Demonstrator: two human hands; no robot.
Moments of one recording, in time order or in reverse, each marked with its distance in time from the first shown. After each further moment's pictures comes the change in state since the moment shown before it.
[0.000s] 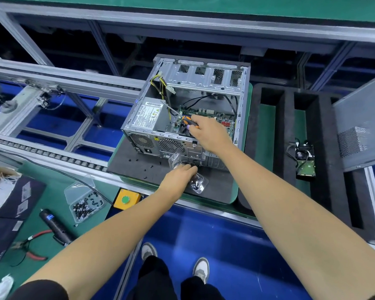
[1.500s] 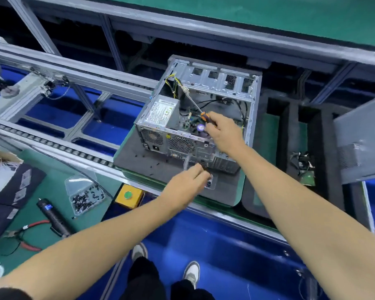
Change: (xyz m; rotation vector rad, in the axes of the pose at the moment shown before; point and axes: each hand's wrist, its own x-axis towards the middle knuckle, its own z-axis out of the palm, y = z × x) left_hand -0.039 0.018 -0.014 -0.110 0.492 0.281; right_hand -0.008 -0.001 -0.009 0.097 0.082 -0.014
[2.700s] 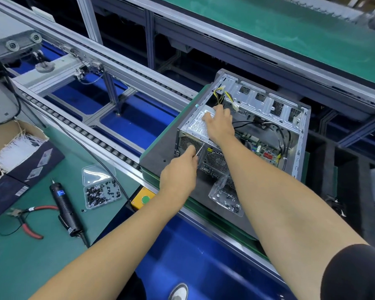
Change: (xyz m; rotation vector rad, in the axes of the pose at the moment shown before) left_hand -0.003 -0.068 -0.081 -0.168 0.061 -0.933; right_hand 0.124 -0.073 0.120 -0.096 -0.008 0.178
